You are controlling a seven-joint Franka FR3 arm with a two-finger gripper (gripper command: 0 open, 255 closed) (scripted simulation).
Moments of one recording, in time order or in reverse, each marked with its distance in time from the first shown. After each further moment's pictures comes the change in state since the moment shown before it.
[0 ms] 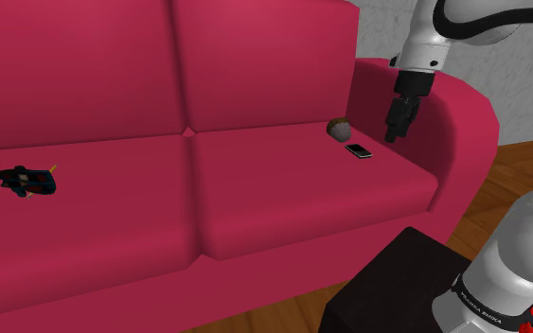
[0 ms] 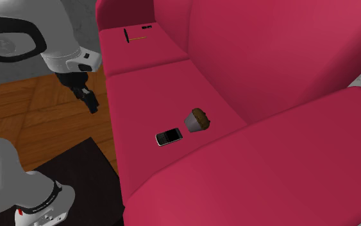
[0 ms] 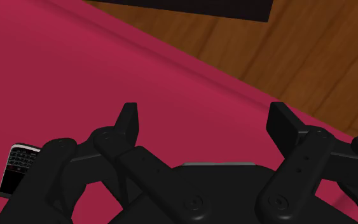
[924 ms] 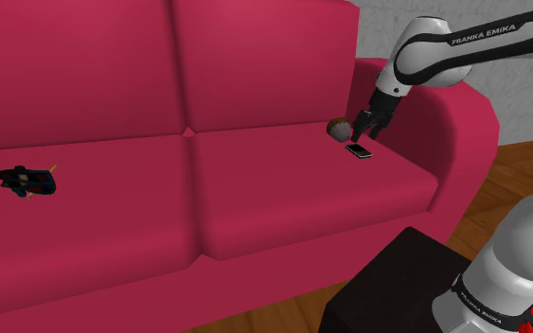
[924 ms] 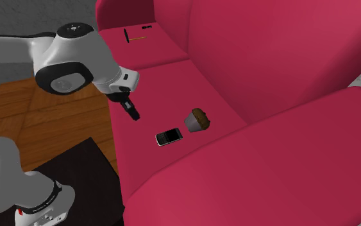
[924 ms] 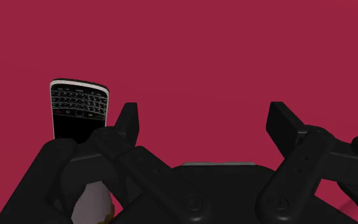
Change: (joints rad) arm -0.088 0.203 -0.050 -0.096 -0.013 0.563 0.054
